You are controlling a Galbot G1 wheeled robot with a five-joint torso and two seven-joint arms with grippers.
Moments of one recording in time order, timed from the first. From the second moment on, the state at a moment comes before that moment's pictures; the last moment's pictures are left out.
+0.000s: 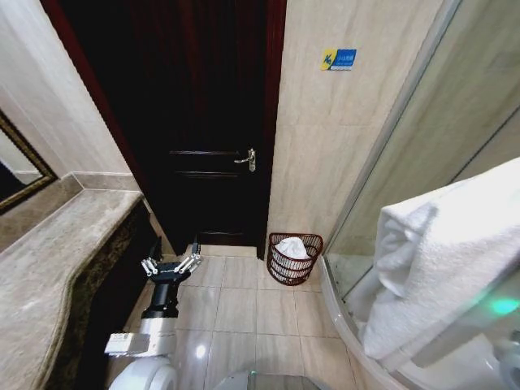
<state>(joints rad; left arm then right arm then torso) 1.88 -1.61 -0.57 -2.47 -0.19 -0.20 0.04 -1.65 1.30 1.31 2.47 0.71 0.57 -0.25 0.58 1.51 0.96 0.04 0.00</state>
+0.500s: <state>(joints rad) 1.88 -1.61 -0.57 -2.47 -0.19 -0.20 0.04 -1.64 1.28 1.31 2.46 0.73 0.60 -0.27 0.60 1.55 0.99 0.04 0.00</state>
